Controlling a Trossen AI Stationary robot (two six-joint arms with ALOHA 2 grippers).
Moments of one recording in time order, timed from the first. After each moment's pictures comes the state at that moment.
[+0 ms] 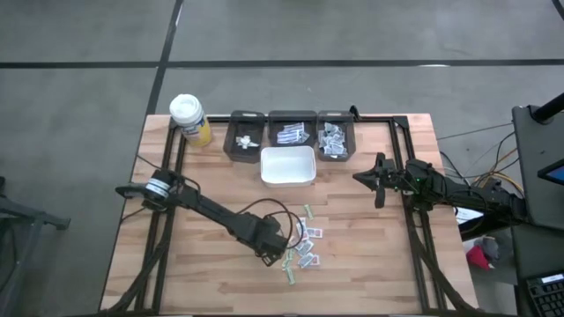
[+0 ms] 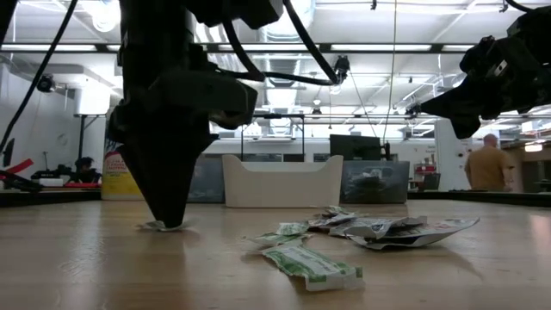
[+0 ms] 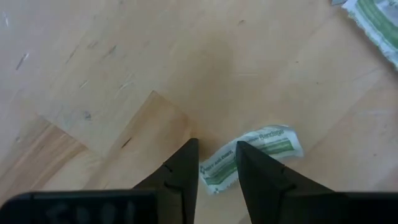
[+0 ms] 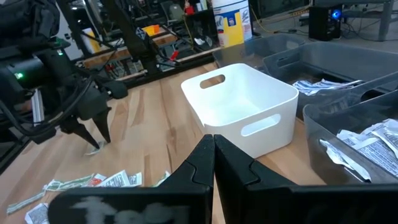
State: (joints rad) left arm -0.38 1.99 1.39 -0.82 -0.07 -1.05; right arm -0.27 0.16 0.02 0.00 -0.10 0.27
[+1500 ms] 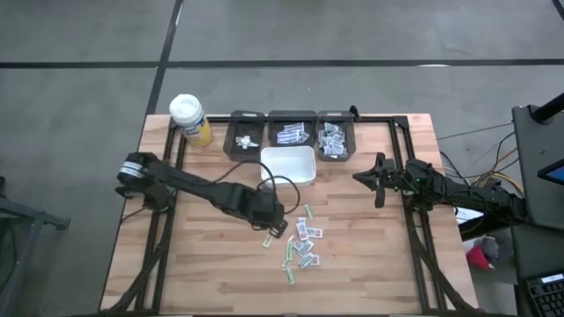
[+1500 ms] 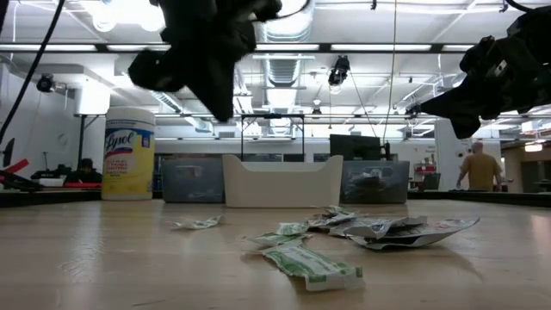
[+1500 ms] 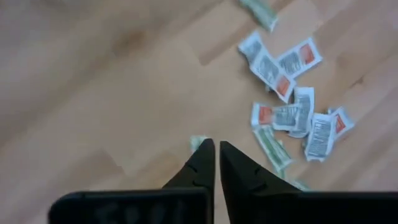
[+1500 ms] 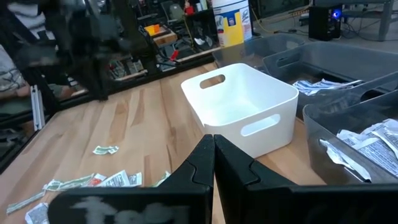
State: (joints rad) left arm -0.25 1.71 1.38 -0.83 -0.14 -1.19; right arm -0.27 0.16 0.02 0.00 -0.10 0.27
